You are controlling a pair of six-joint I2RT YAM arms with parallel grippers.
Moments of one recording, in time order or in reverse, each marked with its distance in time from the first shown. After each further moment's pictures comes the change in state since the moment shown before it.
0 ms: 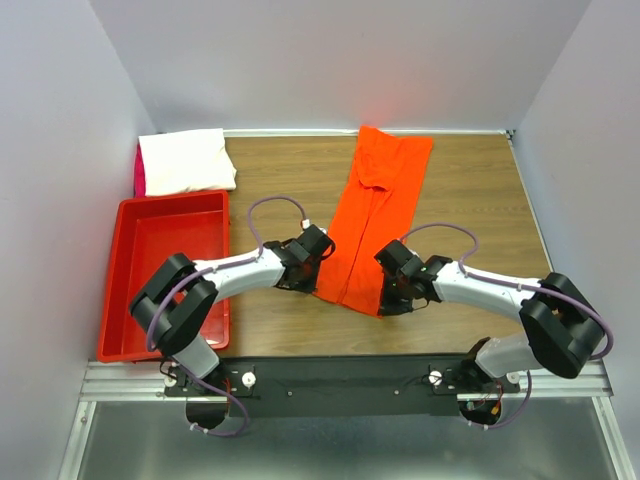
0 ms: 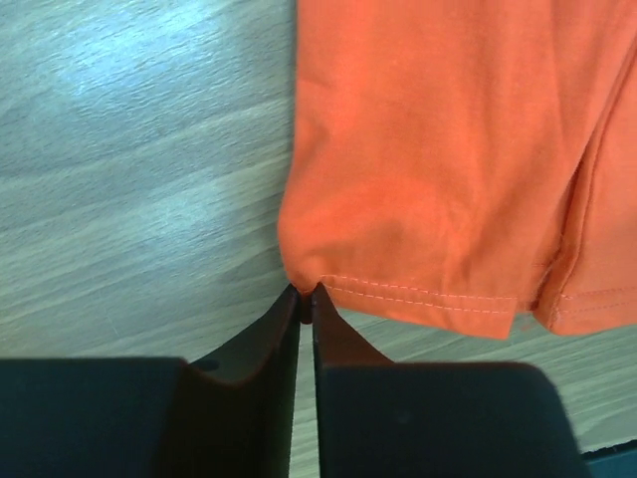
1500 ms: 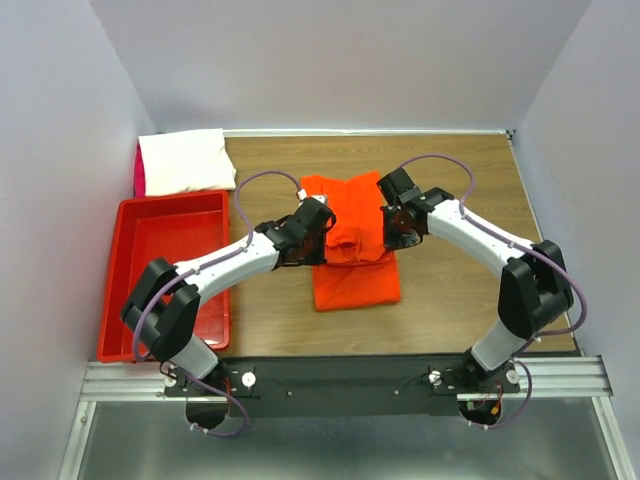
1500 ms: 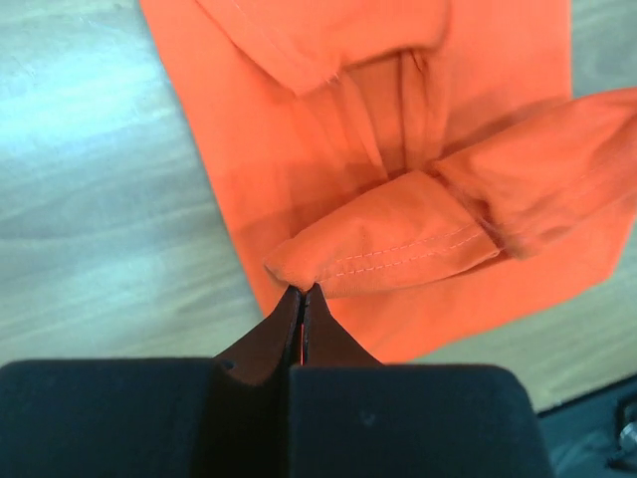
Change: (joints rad) left arm 0.034 -0.072 0.166 -0.026 0.005 -0.098; right arm -0.209 0.230 0.561 -0.285 0.120 -0.422
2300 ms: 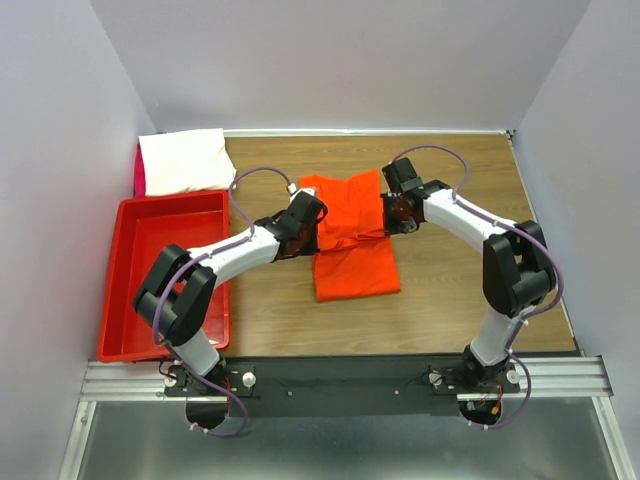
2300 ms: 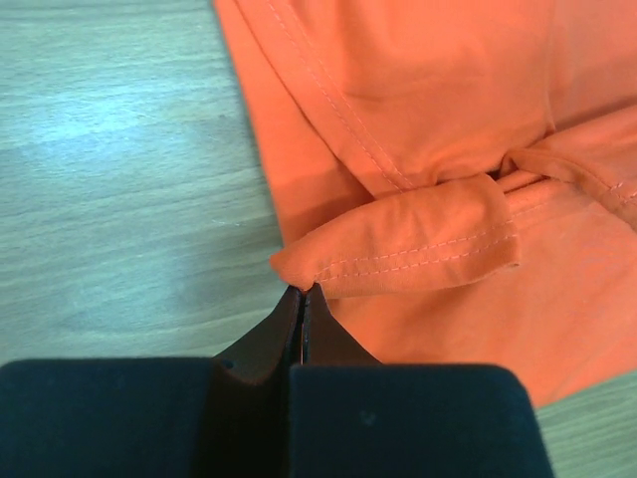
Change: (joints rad) left arm 0.110 0.114 -0.016 0.156 -0.046 0.043; right arm -0.117 0.168 0.068 0.187 -0.036 -0.142
